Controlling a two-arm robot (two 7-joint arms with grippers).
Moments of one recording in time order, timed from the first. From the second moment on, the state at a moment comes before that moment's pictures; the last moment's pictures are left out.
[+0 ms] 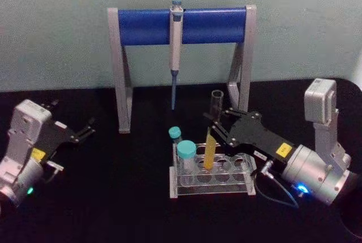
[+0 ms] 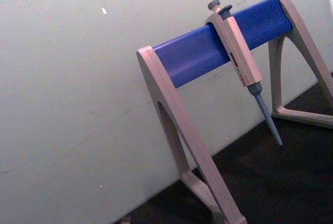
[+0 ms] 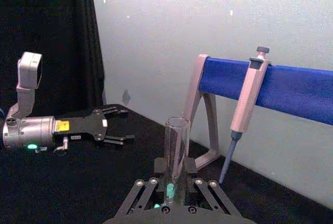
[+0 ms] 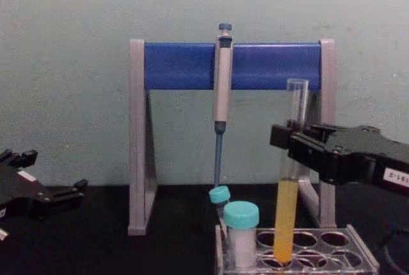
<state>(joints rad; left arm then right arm) -0.20 0.60 0.45 -1.41 -0.25 -0.12 0.03 0.16 0.47 -0.40 -1.62 0.50 -0.06 0.50</state>
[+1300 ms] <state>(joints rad) -0.20 0.60 0.45 -1.41 -0.25 -0.12 0.03 0.17 0.42 -0.42 -1.51 0.47 -0.08 0.50</state>
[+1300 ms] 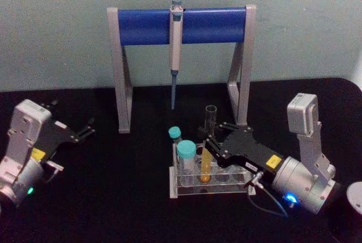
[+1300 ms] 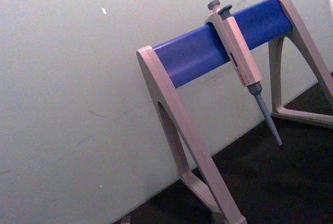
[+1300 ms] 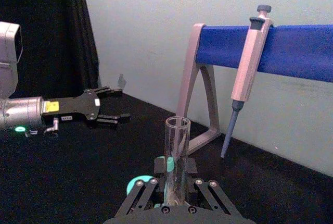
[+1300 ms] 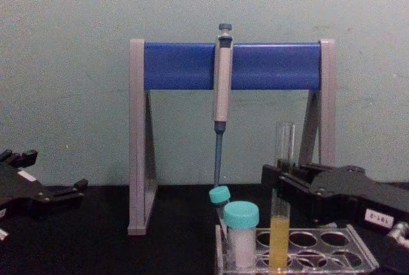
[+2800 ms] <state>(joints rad) -0.20 0.60 0.45 -1.41 -0.25 -0.12 0.03 0.18 0.39 -0.42 -1.46 0.45 -0.07 0.49</state>
